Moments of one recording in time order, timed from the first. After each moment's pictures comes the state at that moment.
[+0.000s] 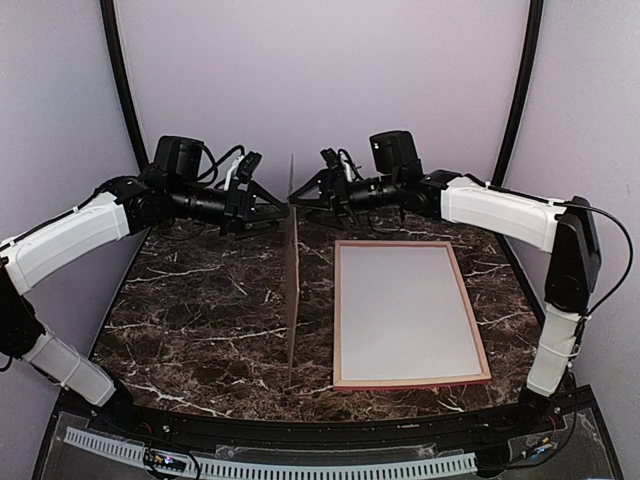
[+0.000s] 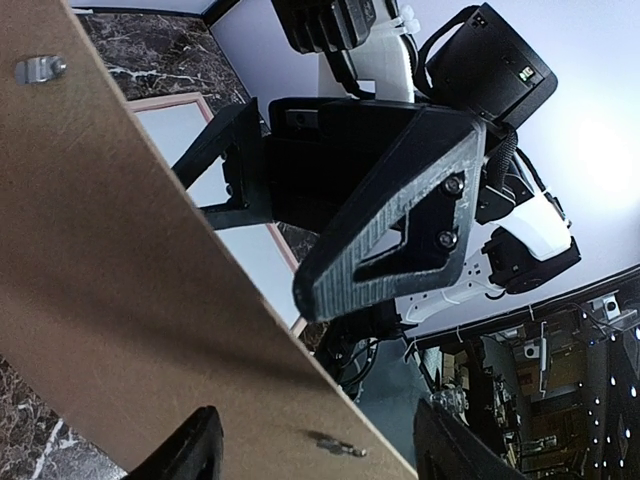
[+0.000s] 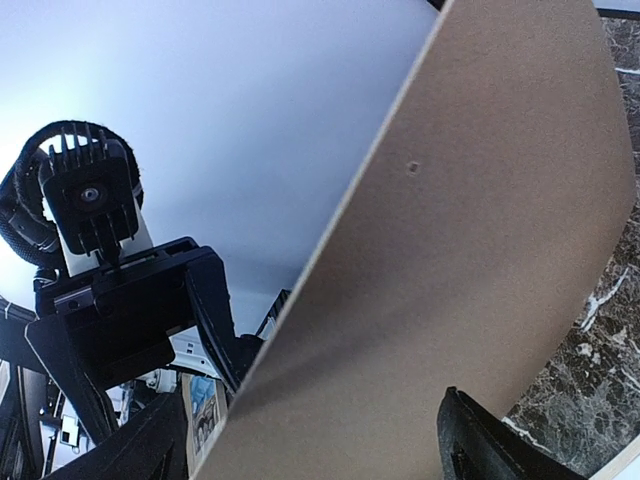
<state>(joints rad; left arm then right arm) -0.56 1.42 1.31 -0.37 0.79 -0.64 0.73 1.86 1.63 -0.15 -0.76 0.75</state>
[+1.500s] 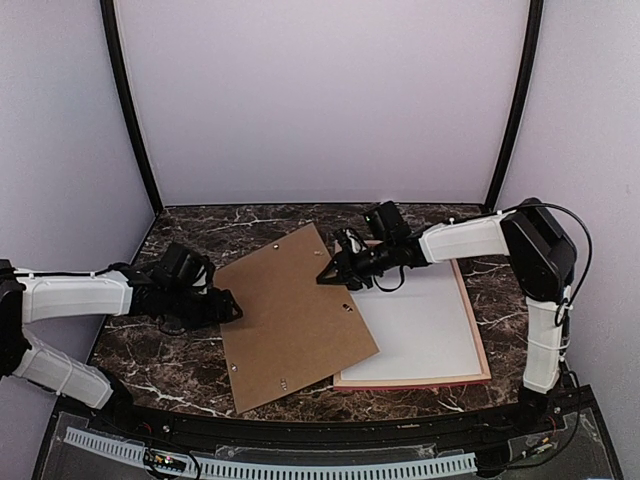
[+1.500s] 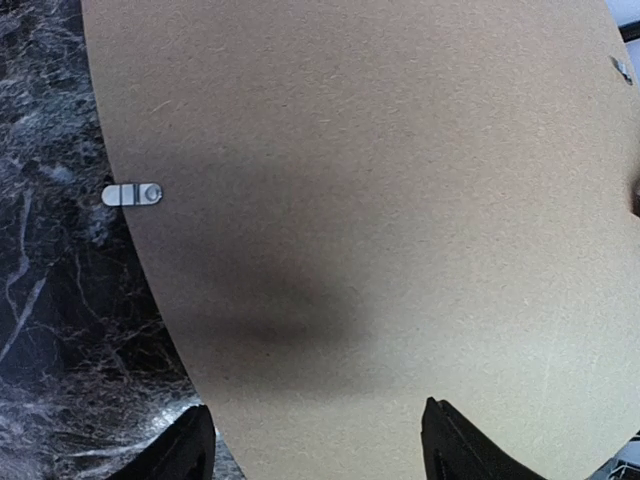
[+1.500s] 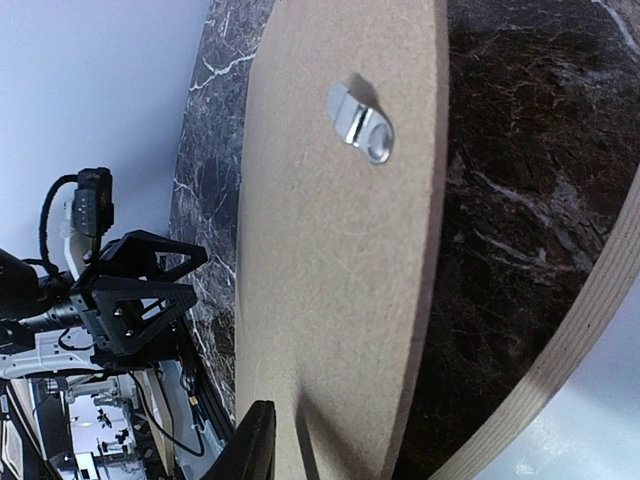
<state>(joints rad) -0.57 1.29 0.64 -0.30 0.11 -0.70 0.68 2.02 1.33 -0.08 -0.70 0.71</state>
